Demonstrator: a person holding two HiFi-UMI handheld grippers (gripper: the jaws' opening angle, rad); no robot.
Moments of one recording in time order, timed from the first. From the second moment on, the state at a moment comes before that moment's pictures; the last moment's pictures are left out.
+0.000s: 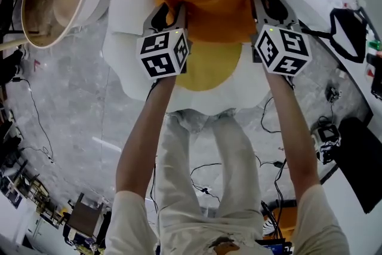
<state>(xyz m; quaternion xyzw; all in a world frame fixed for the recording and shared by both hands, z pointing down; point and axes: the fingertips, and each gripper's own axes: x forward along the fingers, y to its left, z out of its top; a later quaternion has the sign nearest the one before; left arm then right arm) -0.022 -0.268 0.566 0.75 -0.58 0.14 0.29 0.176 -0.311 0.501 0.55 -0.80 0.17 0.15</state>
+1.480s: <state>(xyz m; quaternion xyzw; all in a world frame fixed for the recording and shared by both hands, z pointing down) -0.007 -0.153 0.456 0.80 -0.52 0.17 0.26 0.154 -0.165 0.444 0.53 -0.79 0.20 0.21</state>
